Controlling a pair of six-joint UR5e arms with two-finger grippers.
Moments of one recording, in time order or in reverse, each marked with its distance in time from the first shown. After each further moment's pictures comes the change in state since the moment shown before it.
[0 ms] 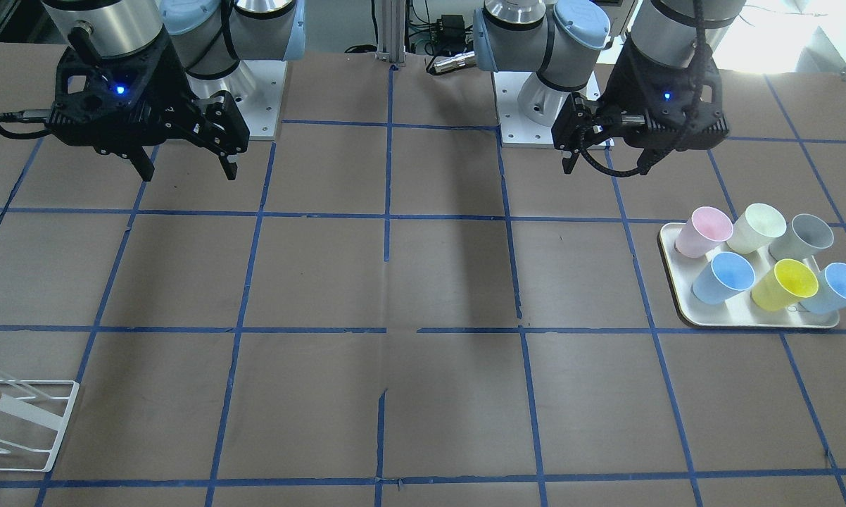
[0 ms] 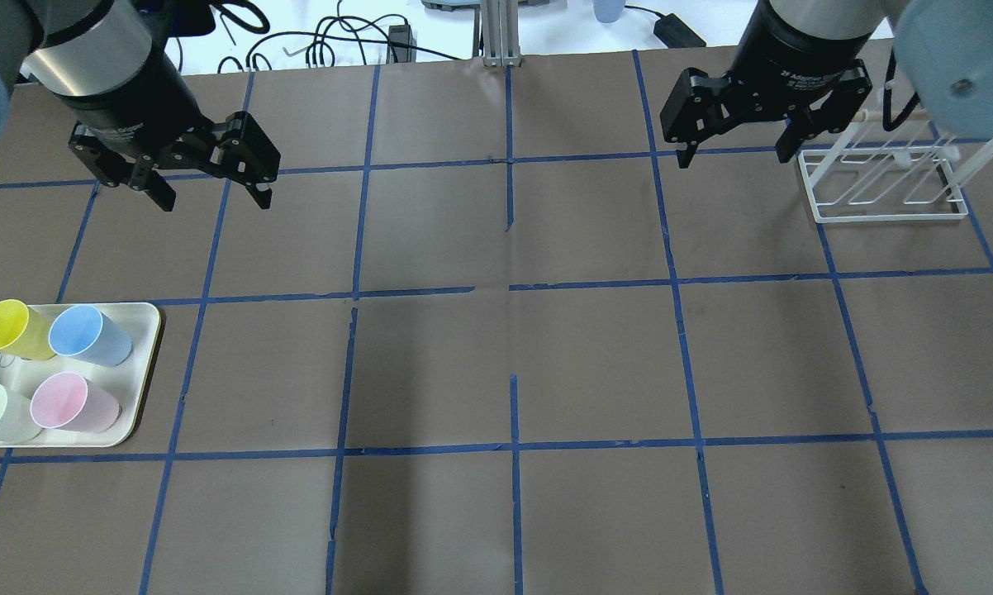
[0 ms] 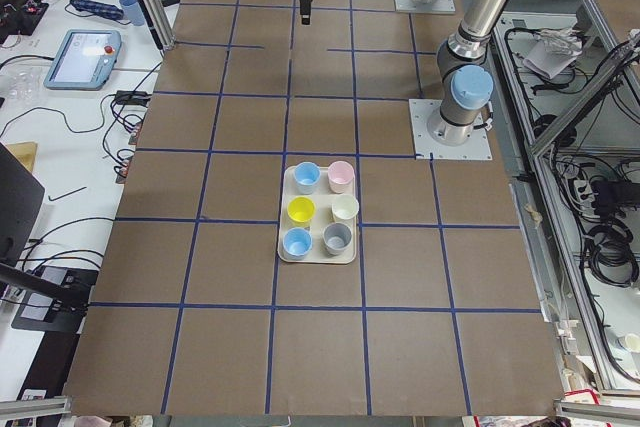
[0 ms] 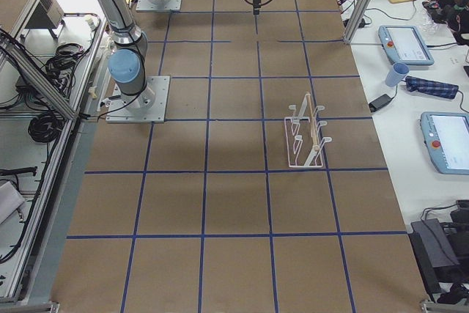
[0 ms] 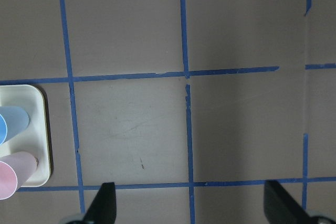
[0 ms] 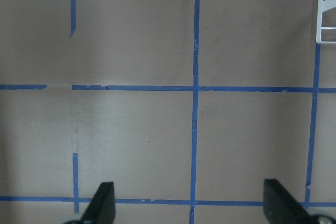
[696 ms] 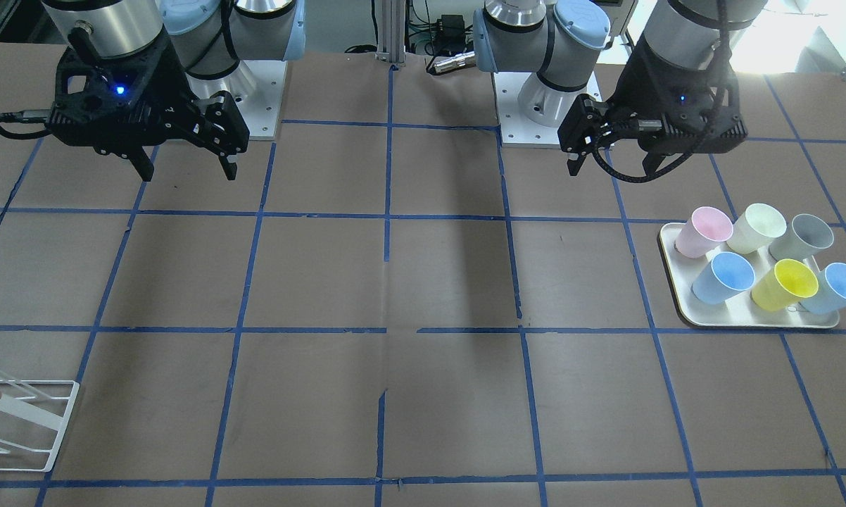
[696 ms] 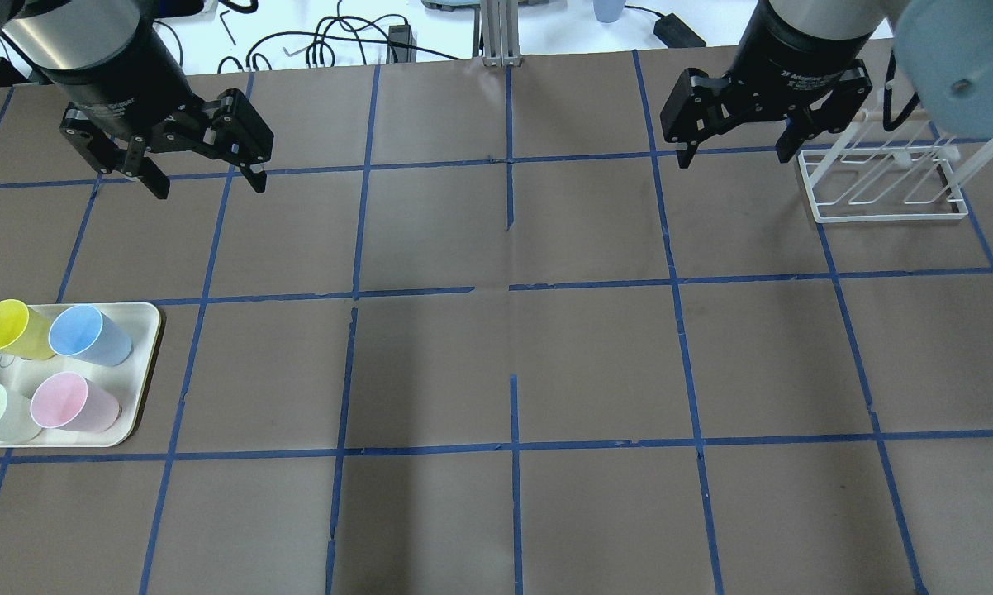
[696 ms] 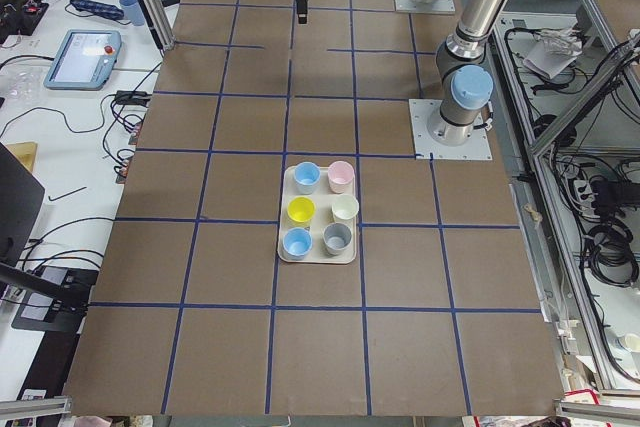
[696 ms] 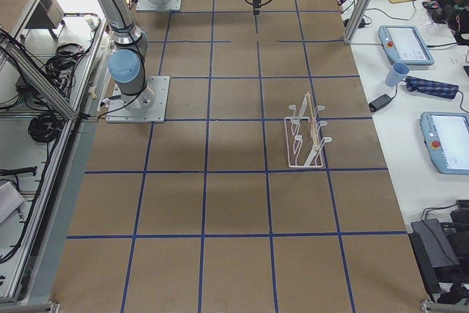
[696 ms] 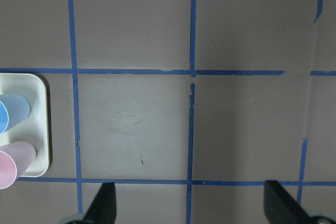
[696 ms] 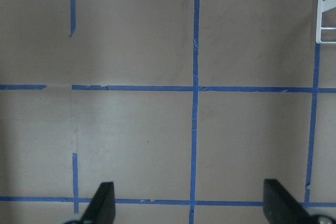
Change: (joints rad) left arm 0.004 -0.028 0.057 -0.051 -0.018 -0.027; right arm 0.000 0.000 0.000 -0.001 0.000 0.000
